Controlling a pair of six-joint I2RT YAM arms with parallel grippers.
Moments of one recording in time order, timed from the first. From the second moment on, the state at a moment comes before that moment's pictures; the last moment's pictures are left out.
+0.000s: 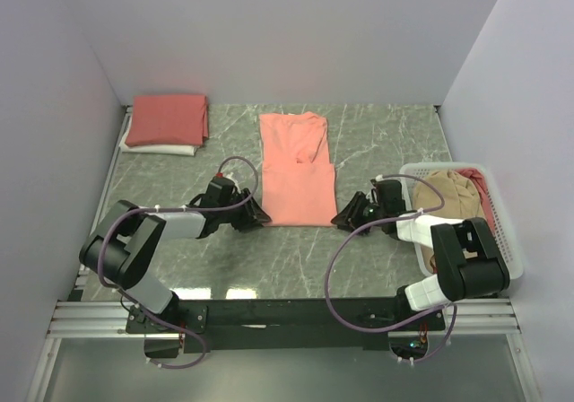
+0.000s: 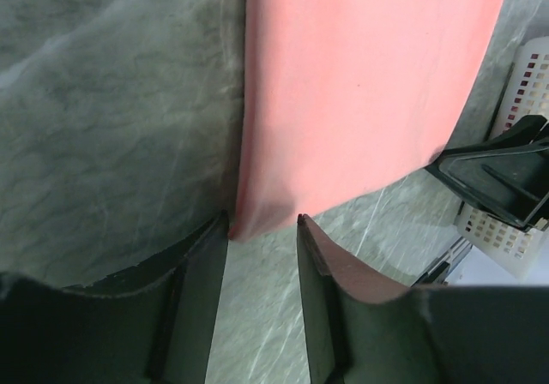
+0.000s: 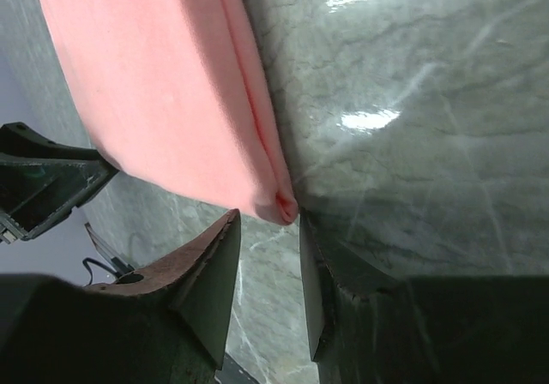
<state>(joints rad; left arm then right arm) -0.48 1.58 0.58 0.23 0.32 -0.92 0.17 1.44 0.47 0.10 -0.48 0.77</state>
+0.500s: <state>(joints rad) -0.51 1.61 0.61 0.23 0.28 -0.93 0.20 1.49 0.47 0.16 -0.46 0.81</state>
